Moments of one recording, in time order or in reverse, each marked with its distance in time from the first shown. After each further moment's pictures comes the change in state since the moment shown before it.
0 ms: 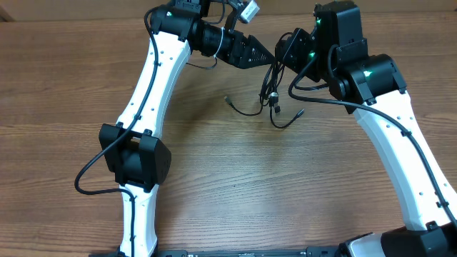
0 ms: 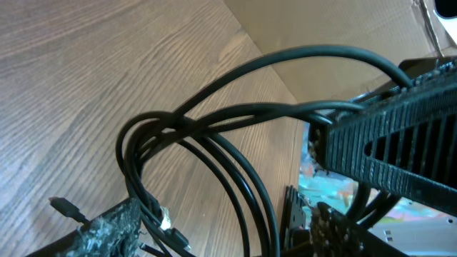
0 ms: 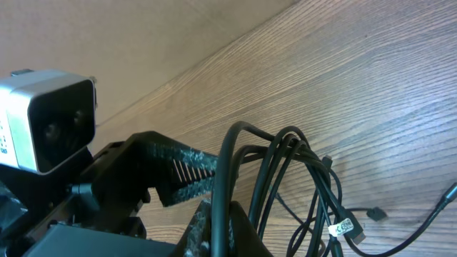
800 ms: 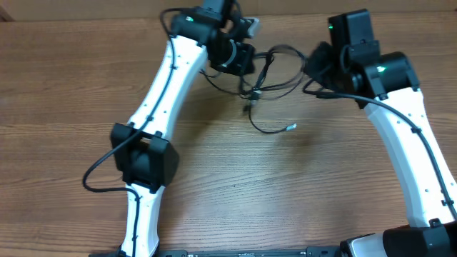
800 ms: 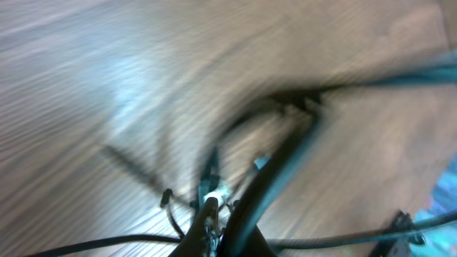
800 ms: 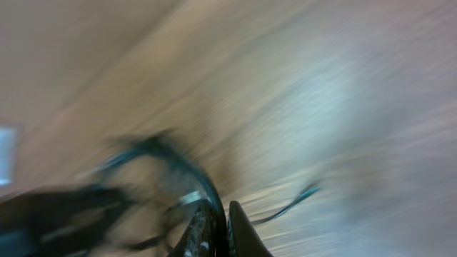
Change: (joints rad) left arm -0.051 0.013 0.003 -0.096 -0.569 -0.166; right arm -0.096 0.000 0.000 -0.273 0.236 0.022
